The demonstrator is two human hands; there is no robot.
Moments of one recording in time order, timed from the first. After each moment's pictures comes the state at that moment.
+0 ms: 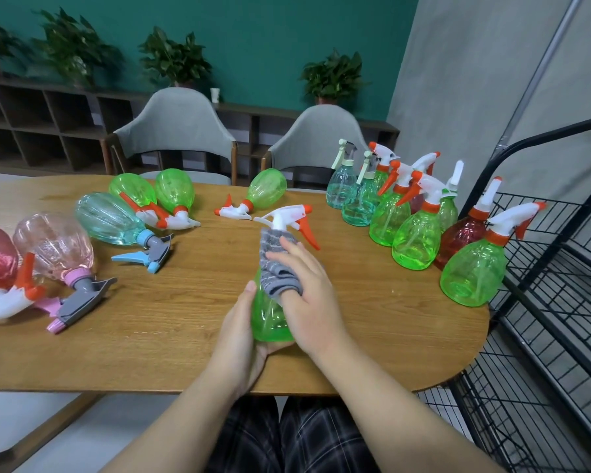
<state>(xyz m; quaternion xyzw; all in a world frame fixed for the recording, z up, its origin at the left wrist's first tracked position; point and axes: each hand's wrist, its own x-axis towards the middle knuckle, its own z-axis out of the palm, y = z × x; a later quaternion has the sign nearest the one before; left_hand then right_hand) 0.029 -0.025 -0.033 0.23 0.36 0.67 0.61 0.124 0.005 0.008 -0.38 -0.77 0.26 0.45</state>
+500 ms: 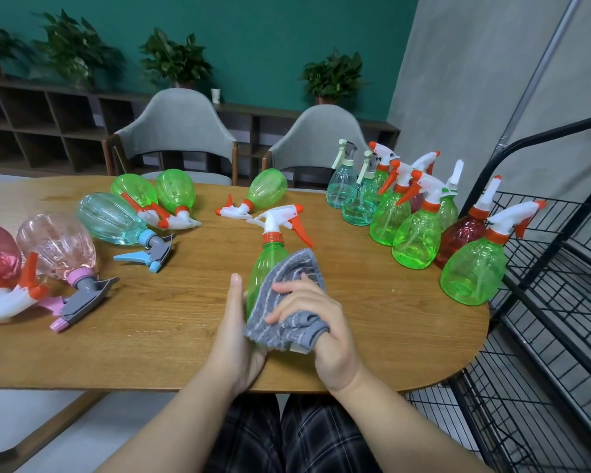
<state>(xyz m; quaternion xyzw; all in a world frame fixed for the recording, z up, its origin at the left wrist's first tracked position) 0.024 -0.028 -0.034 0.22 0.33 0.65 0.65 0.144 -0.004 -0.016 -0.20 -0.78 0.30 0.52</state>
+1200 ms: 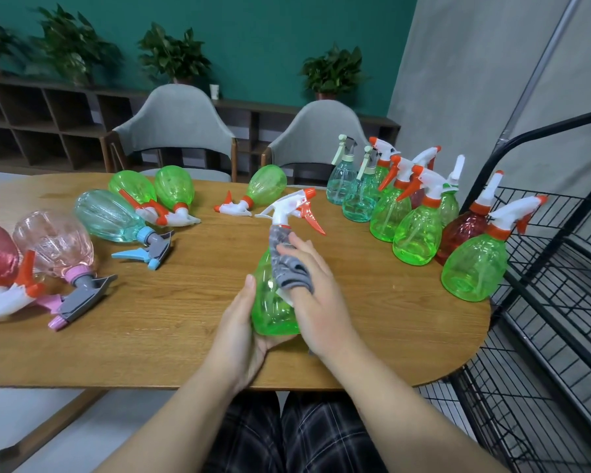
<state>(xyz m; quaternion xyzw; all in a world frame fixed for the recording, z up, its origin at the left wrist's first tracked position) 0.027 -0.028 -0.032 0.25 0.31 0.66 0.64 0.133 -0.001 0.009 -0.35 -0.75 0.32 0.46</state>
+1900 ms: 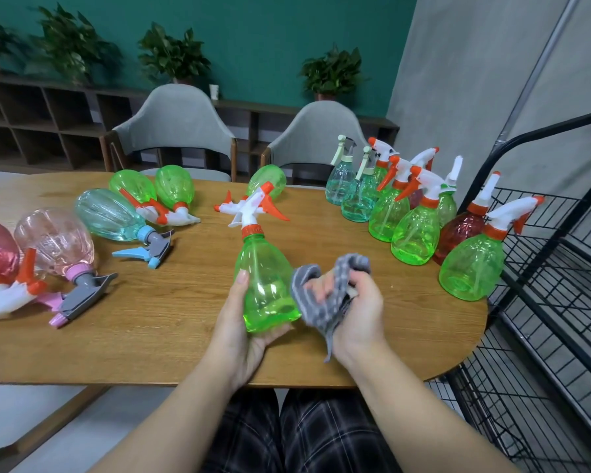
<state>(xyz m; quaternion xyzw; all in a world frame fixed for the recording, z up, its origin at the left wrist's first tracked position) 0.024 -0.026 -0.035 0.22 0.31 0.68 0.62 0.152 -0.005 0.015 -0.30 -0.37 0.66 0.58</state>
